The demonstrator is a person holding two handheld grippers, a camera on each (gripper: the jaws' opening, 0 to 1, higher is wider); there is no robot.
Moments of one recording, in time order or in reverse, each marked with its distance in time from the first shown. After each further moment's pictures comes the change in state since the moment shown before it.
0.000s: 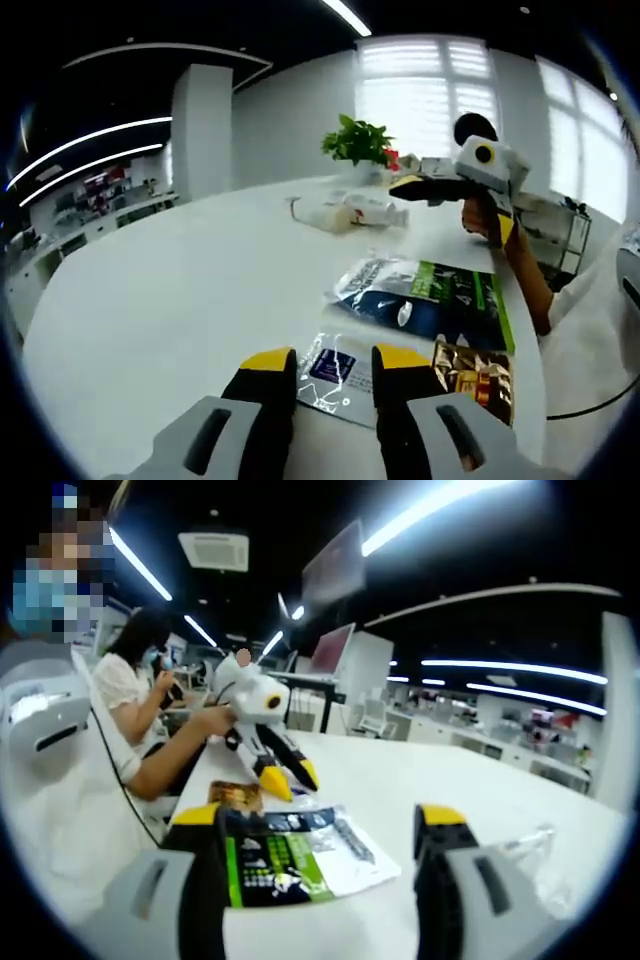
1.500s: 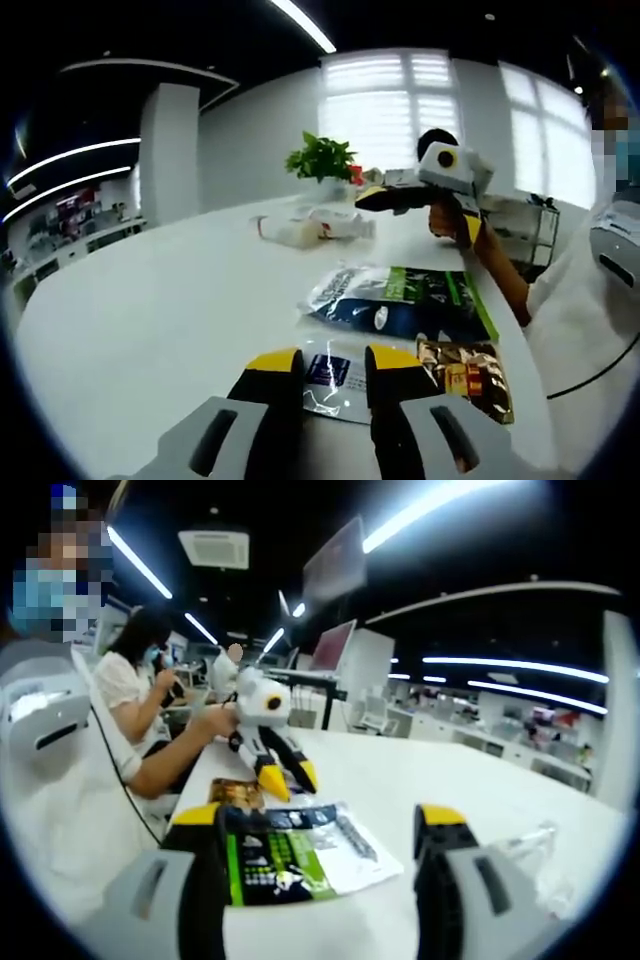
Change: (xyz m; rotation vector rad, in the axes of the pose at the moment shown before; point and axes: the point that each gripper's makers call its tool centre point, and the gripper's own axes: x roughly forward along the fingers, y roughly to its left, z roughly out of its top) left arm 0.008 -0.015 0.001 0.092 -0.079 -0.156; right arm 0.001 0.002 -0.003 0.003 0.013 0.006
